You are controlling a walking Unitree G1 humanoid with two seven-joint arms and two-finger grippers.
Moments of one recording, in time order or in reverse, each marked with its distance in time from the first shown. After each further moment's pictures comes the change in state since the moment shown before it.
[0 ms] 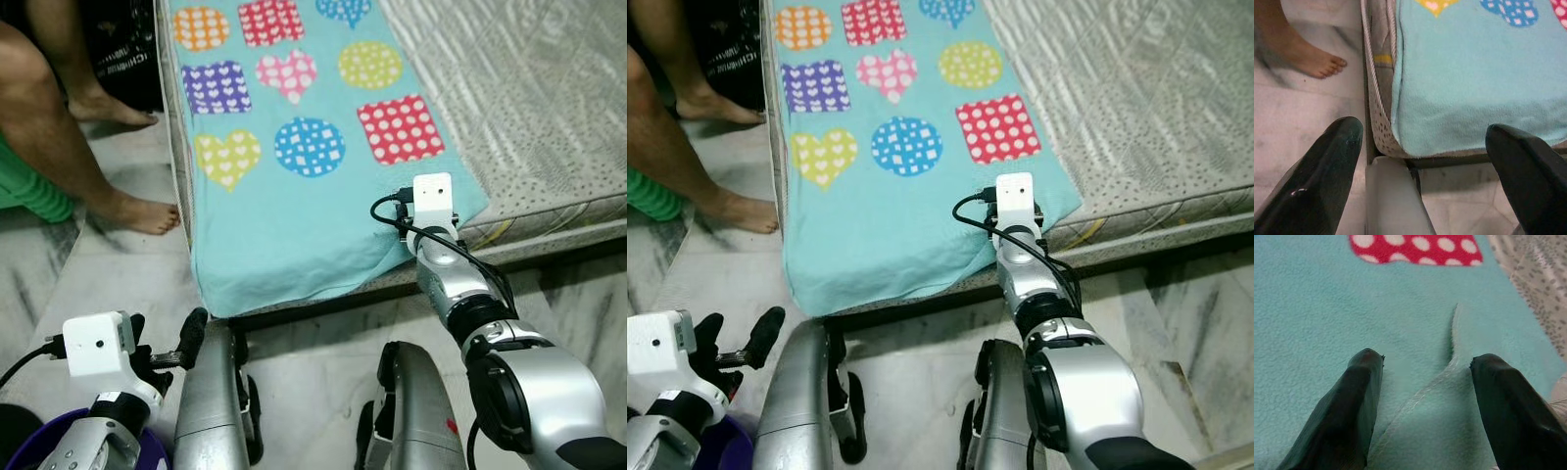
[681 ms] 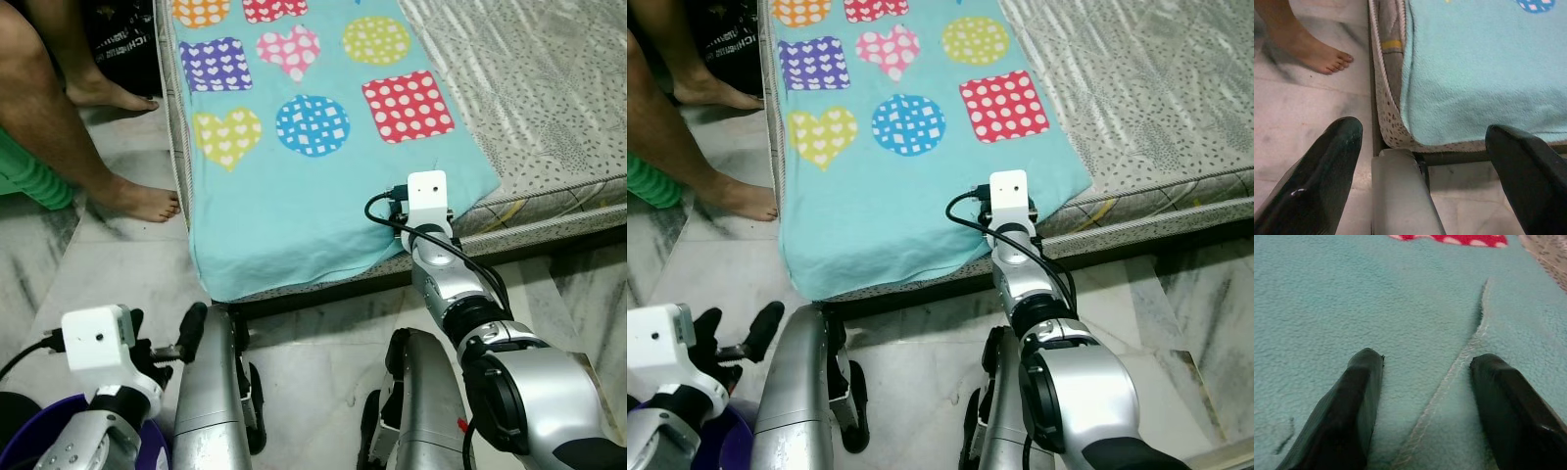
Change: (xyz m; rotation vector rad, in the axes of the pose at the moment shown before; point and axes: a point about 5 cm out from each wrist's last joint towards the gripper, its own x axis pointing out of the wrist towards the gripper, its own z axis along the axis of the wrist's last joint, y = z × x) left arm 0.003 -0.001 0.008 0.004 -0.026 0.023; right arm -0.001 0.005 0.005 0.001 -0.062 0.013
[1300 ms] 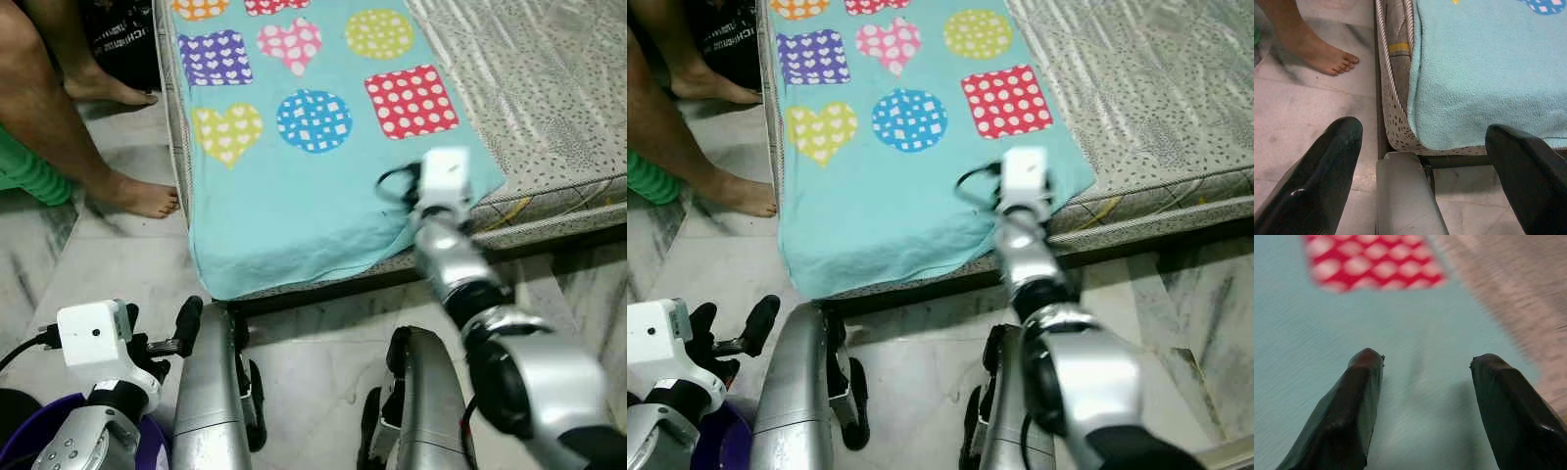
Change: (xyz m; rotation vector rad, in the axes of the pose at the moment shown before) left arm 0.002 0.000 0.003 0.006 -0.015 0.013; right arm 0.008 -0.021 0.033 0.046 -0.088 -0.199
